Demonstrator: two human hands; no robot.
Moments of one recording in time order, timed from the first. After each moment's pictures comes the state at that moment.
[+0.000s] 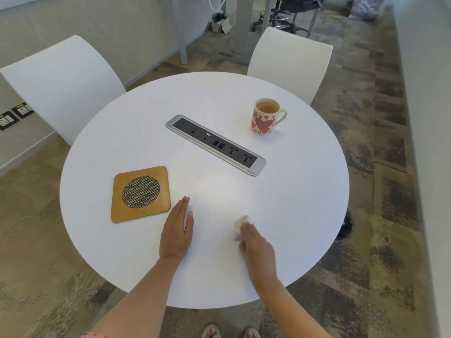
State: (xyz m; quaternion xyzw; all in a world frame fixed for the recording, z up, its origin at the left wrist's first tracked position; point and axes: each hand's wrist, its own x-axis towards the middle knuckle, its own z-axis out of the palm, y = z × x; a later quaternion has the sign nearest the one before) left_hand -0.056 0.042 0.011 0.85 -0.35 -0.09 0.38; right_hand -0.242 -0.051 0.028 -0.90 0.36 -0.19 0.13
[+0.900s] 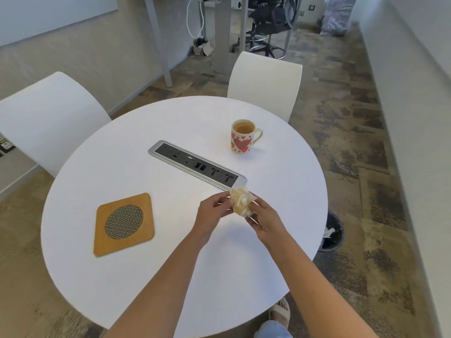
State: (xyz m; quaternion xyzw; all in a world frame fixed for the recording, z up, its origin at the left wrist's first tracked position) left_hand -0.097 -0.087 0.100 0.61 -0.24 -0.45 0.61; right_hand -0.219 -0.159 0.119 -0.32 0.48 -0.27 0.77
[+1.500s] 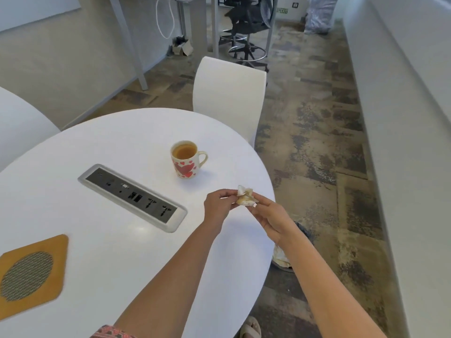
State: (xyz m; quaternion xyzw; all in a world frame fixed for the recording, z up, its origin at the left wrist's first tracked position) left_hand -0.193 -0.309 0.110 0.66 -0.15 -0.43 0.59; right_hand -0.324 -0.361 0.126 -0.36 0.40 -0.26 0.80
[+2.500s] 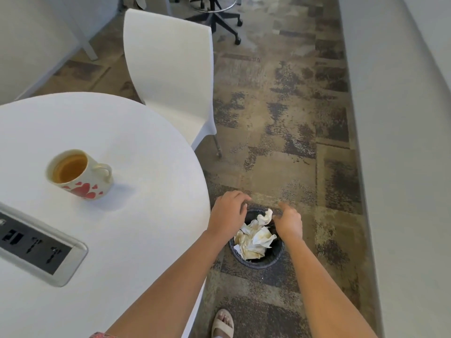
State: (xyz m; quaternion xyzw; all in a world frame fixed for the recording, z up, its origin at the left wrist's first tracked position) left_hand -0.312 -0.484 0.026 0.74 -0.60 -0.21 0.23; right_hand -0.466 -0.554 -0.025 -0.64 0.70 -0.03 0.33
